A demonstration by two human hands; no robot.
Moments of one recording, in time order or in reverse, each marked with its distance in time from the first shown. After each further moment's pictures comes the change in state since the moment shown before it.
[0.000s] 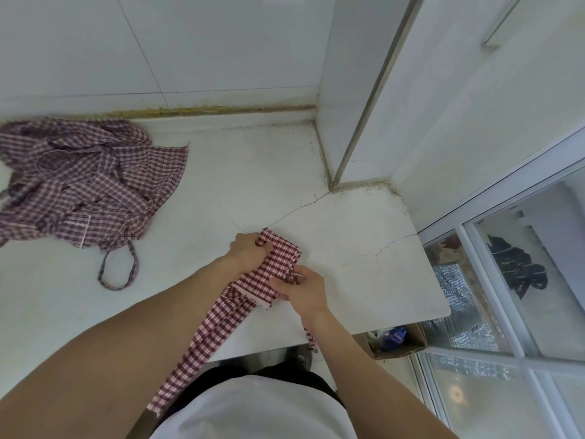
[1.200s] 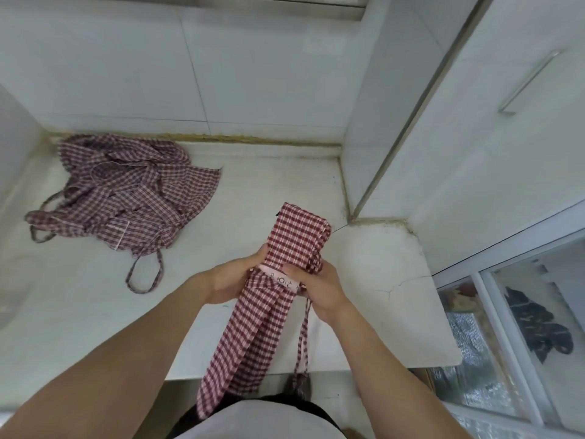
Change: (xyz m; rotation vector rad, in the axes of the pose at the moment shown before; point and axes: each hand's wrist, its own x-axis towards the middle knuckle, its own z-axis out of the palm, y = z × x) left_hand -0.063 -0.004 -0.061 -0.507 -0.465 -0.016; right_hand -0.005 -0.088 0.004 0.098 -0.289 -0.056
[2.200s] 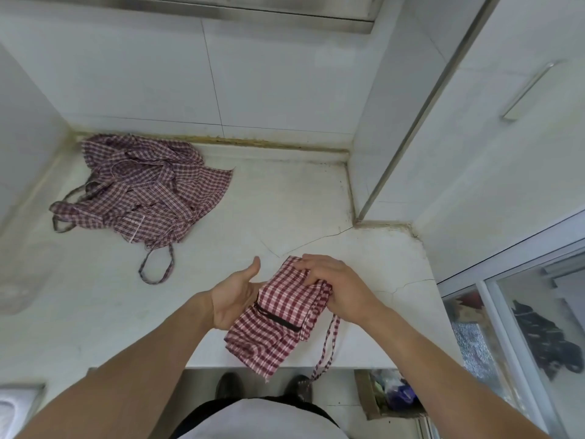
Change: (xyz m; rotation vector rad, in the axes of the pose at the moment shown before) left_hand -0.034 -0.031 0.032 -0.359 0.031 -0.176; right_hand -0.009 -0.003 -0.051 -1.059 -0.331 -0.866
